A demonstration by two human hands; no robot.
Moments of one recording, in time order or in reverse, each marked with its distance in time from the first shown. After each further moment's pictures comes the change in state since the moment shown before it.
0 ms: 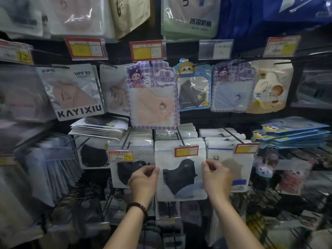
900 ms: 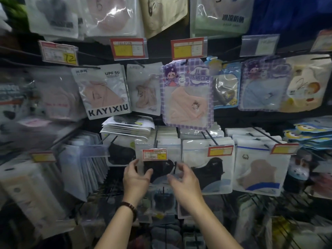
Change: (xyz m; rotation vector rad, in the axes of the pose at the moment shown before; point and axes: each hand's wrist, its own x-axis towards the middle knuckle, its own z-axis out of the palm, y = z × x) left_hand 0.069 -0.050 -0.101 0.142 0.011 -0.005; right_hand -0.106 -0.084 0.093 0.102 -0.559 -0.019
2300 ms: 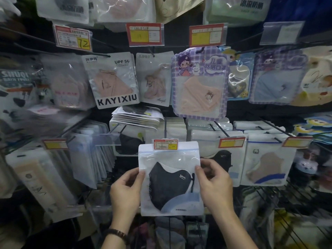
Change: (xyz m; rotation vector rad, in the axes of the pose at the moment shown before) left_hand -0.067 -0.016 -0.068 -0.400 0.107 0.026; right_hand -0.039 0.011 -0.028 0.147 0.303 -0.141
